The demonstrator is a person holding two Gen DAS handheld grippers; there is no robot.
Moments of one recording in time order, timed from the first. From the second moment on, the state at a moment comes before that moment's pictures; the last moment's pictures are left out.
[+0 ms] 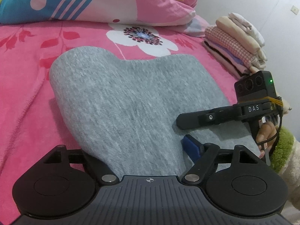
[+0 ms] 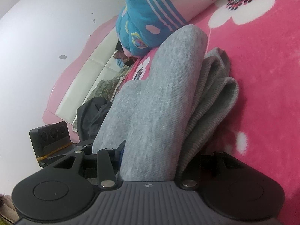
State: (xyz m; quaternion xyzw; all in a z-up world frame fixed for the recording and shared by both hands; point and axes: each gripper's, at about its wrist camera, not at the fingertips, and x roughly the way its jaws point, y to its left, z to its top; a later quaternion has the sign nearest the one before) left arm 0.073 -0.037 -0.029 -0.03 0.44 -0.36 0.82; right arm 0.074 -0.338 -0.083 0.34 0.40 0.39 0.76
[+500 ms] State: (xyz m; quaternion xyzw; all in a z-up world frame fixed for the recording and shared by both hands) left arm 0.072 -0.041 -0.030 -0.03 0.44 -0.34 0.83; right arm 0.072 -0.340 -0.086 0.34 0.40 0.39 0.76
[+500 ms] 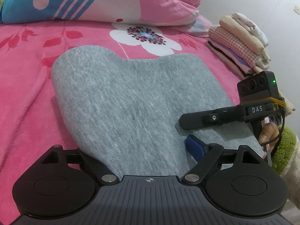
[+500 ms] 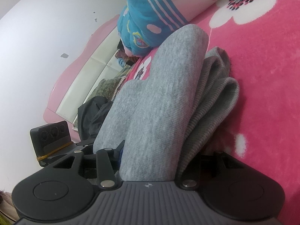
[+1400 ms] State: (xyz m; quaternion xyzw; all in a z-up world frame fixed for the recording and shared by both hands) left arm 0.069 -0.041 -0.033 -0.02 0.42 -0.34 0.84; right arm 0.072 -0.335 -0.089 0.34 0.39 0.39 0.76
